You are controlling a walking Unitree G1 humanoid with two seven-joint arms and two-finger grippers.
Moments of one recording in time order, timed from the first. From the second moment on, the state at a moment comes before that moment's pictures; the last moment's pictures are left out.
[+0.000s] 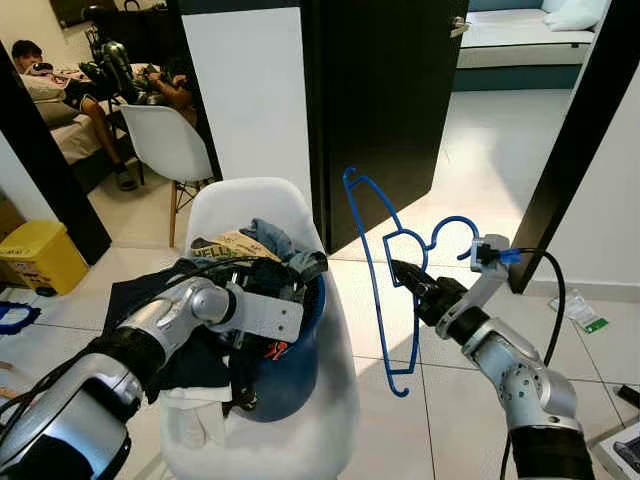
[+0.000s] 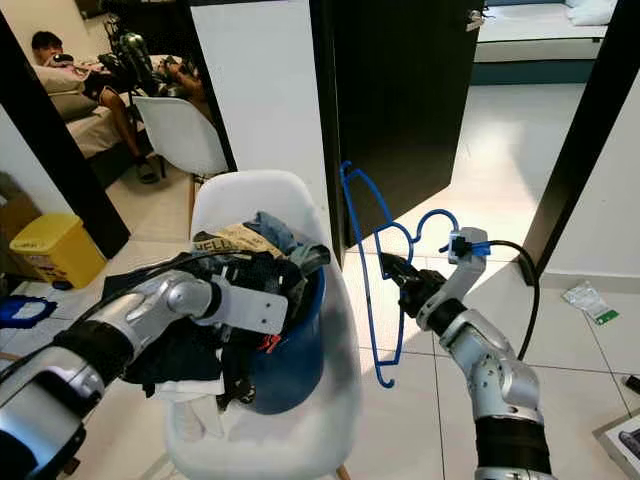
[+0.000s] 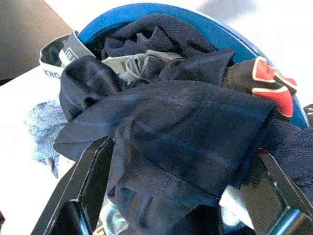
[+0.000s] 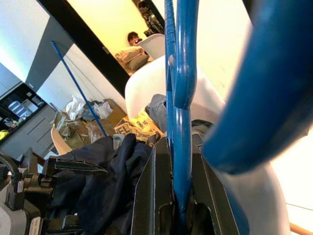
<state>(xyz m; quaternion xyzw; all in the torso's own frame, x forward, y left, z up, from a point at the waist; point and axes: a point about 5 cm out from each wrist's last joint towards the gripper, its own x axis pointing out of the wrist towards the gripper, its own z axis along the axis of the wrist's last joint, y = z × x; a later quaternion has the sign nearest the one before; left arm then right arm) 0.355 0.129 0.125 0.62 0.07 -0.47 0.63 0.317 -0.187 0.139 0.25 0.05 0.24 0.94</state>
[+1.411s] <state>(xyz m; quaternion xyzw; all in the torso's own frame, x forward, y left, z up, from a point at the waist) 0.398 0.169 0.314 0.18 -0.22 -0.15 0.95 0.316 -0.188 0.137 0.28 0.04 0.24 0.93</state>
